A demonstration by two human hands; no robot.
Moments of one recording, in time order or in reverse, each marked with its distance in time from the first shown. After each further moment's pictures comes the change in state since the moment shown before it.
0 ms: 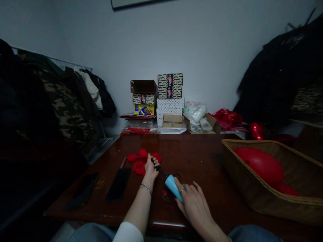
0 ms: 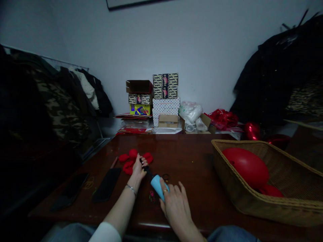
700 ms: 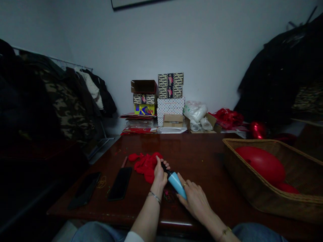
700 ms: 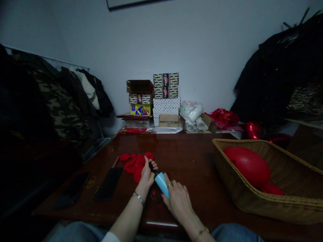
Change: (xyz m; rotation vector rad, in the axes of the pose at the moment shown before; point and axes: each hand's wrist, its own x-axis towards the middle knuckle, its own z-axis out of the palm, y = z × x) left_hand -0.035 -0.040 0.003 0.070 -0.090 -0.020; right_hand 0.007 0.015 0.023 0.115 -0.073 0.081
